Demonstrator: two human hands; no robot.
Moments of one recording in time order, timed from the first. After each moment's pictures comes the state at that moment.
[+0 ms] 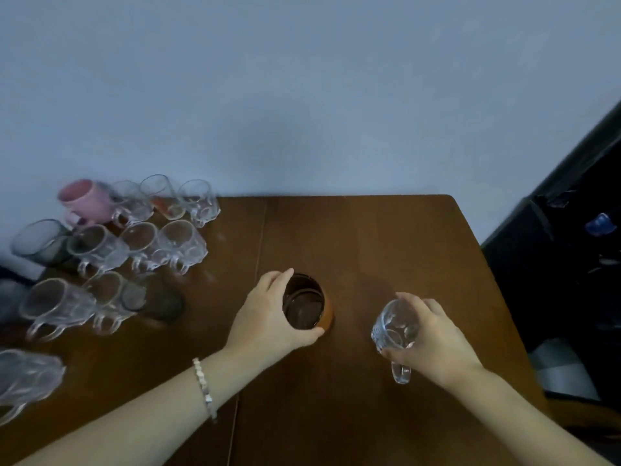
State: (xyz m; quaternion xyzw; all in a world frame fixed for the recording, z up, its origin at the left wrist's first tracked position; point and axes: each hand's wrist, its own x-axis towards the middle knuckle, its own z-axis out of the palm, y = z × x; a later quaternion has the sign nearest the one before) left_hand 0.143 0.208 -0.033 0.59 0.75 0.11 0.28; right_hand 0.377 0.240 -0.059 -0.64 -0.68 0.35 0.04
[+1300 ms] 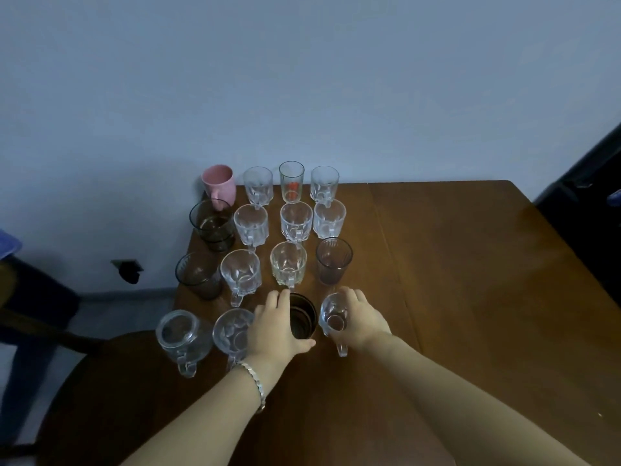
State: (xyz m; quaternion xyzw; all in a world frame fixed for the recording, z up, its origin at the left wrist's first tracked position) left_hand -0.192 0.055 -0.081 0.61 0.75 0.03 0.23; right_hand -0.034 0.098 -0.095 -0.64 -0.70 0.32 -0.02
